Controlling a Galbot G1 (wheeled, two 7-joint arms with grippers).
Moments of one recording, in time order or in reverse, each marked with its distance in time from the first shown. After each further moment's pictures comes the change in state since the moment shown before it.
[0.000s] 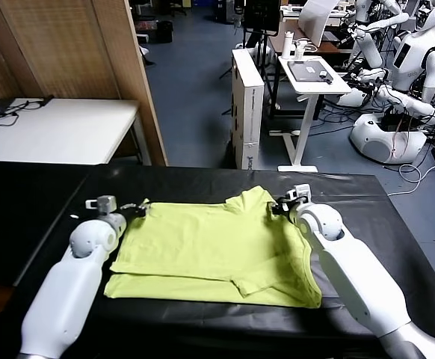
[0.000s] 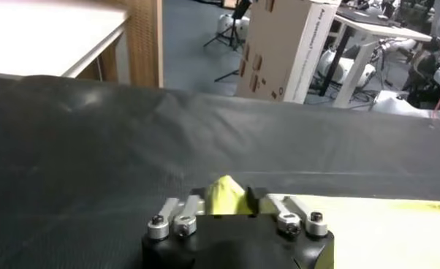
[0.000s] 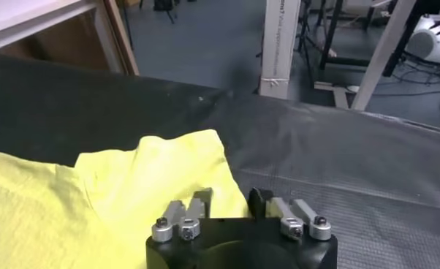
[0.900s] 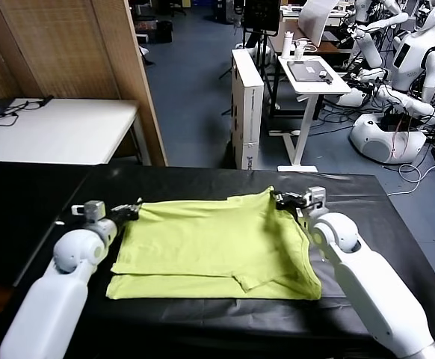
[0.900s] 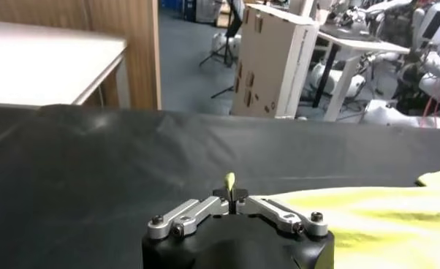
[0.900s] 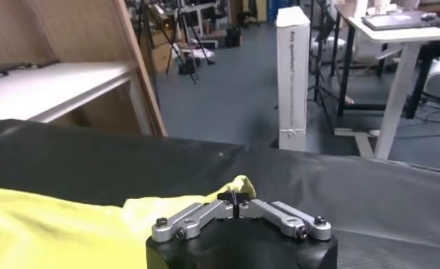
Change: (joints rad) left arm 0.131 0.048 -0.063 -0.206 -0.016 0.001 -0.012; right arm -0.165 -0.103 0.093 0.208 0.064 0.204 -0.062
